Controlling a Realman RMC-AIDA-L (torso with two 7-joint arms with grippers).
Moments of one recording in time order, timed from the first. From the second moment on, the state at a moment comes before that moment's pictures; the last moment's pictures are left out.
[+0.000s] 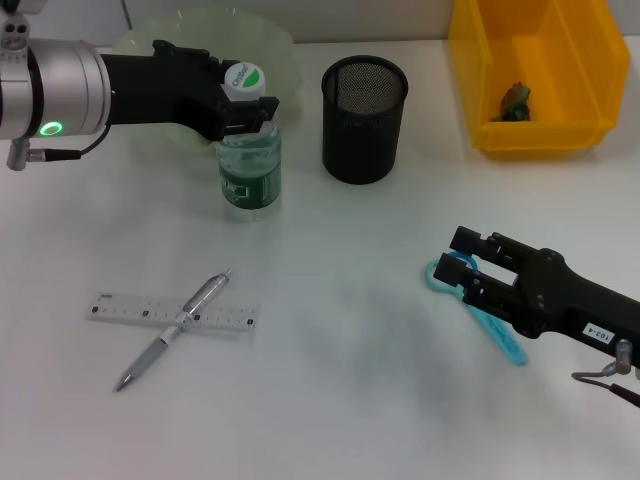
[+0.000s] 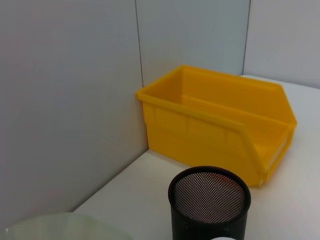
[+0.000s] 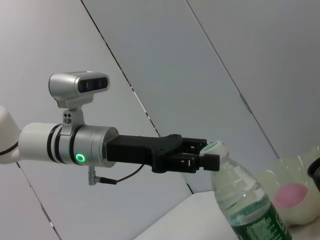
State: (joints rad) left arm -0.41 -2.07 1.33 1.39 2.11 1.12 -2.07; right arm 0.33 2.08 -0.82 -0.24 -1.56 -1.65 1.11
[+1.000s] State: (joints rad) left arm -0.35 -2.07 1.21 1.41 1.87 1.12 -1.93; right arm 0.34 2.08 -0.82 -0.24 -1.56 -1.64 1.12
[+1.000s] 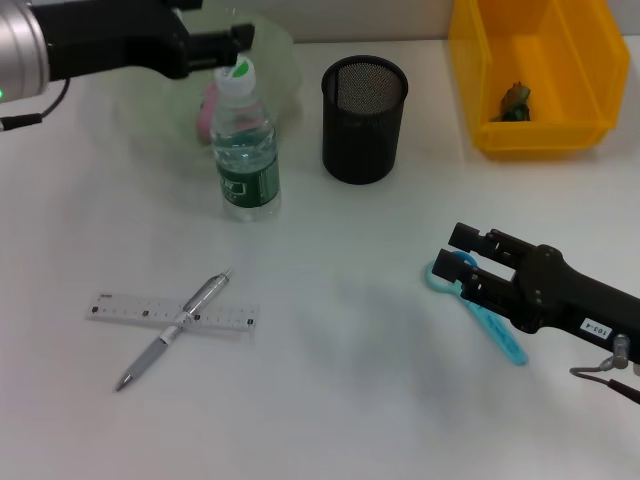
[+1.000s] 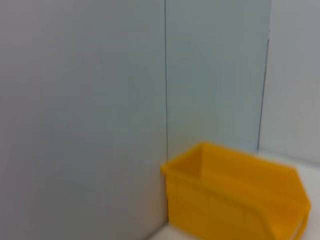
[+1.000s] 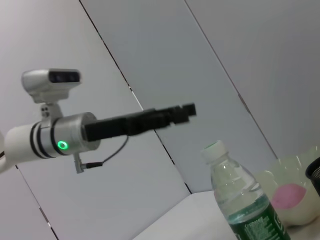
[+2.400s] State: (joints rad) left arm -0.33 -2.07 0.95 0.77 1.69 1.83 -1.28; right arm 0.33 2.07 -0.82 -0.58 -1.63 -1.66 1.55
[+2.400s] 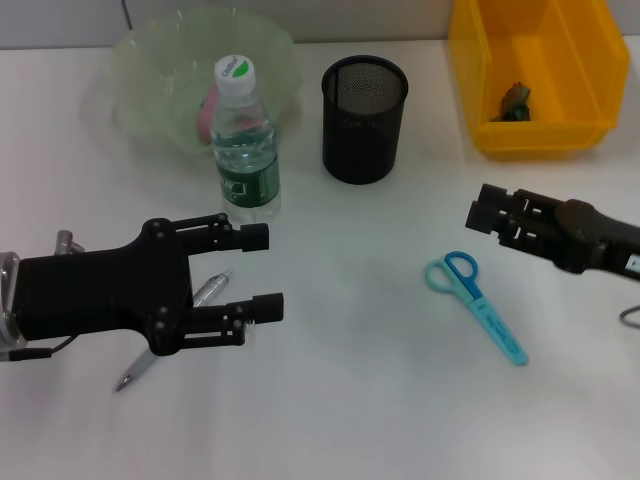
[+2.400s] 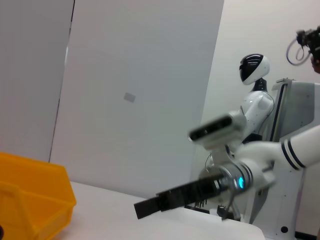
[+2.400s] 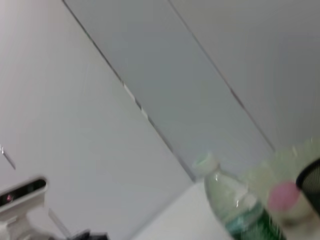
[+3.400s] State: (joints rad) left arm -0.33 -2.07 0.95 0.74 1.69 1.79 -1.28; right arm 0.80 2.02 -0.83 -1.15 -2.68 -1.98 2.58
